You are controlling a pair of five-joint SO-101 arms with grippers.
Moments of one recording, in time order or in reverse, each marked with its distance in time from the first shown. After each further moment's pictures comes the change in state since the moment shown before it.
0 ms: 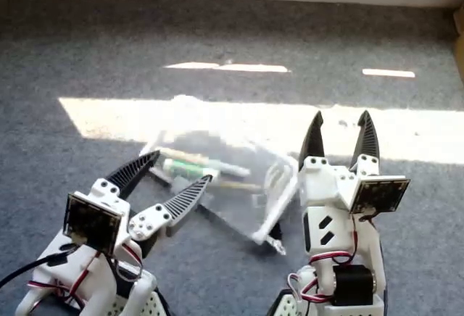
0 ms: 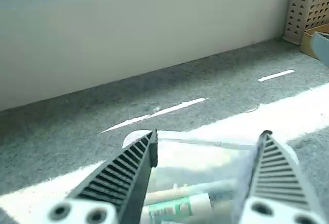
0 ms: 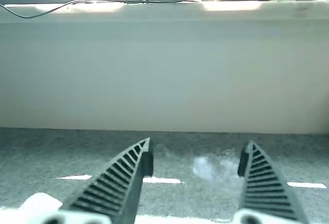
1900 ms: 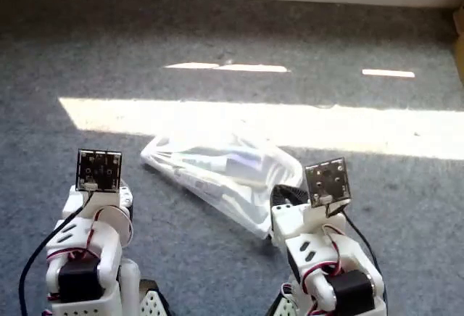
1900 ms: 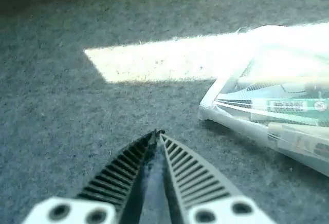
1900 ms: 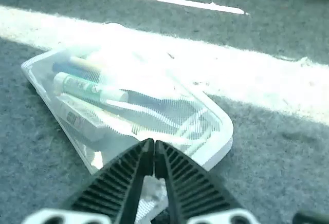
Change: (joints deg) left arm -30.8 0.0 21.4 3.7 -7.5; right arm -14.2 -0.6 -2.4 44.7 0.0
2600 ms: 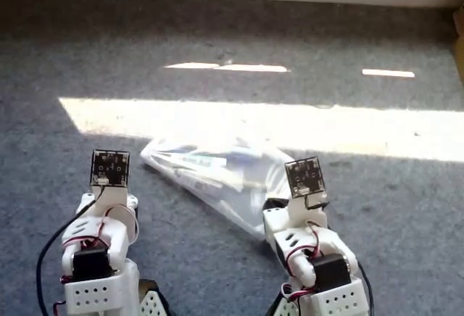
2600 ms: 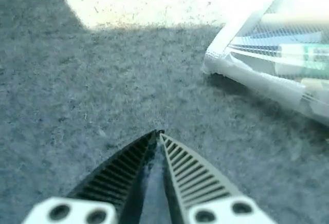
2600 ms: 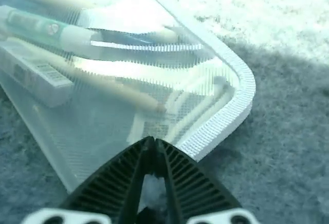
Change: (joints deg) left arm -2.3 0.4 17.8 -6.9 -0.3; right arm 0.1 0.0 19.6 -8.4 -0.2
